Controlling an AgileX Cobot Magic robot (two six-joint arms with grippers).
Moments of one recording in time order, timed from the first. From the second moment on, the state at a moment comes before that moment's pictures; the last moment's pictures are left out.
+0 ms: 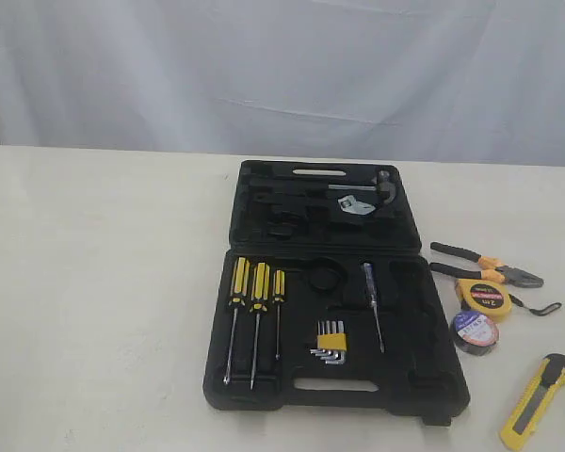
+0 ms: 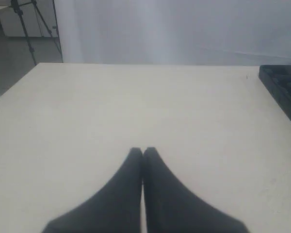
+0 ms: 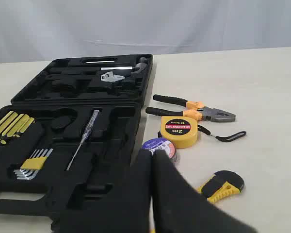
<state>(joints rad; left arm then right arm) 0.06 0.01 0.00 0.00 0.32 0.01 -0.33 0.01 0.00 0.09 0.35 0.02</state>
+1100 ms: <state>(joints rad) 0.06 0.01 0.00 0.00 0.32 0.01 -0.33 0.01 0.00 0.03 -0.41 0.07</state>
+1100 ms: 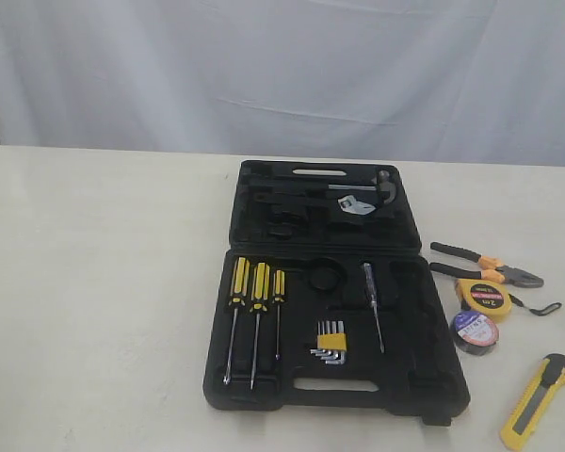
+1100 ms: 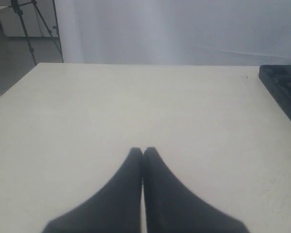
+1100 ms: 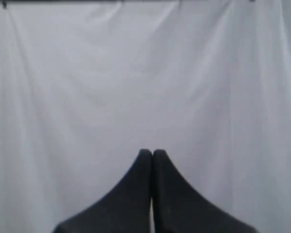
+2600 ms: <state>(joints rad) 0.06 0.01 0.00 0.00 0.32 0.01 -0.35 1.45 -0.87 -0.18 0.67 0.11</state>
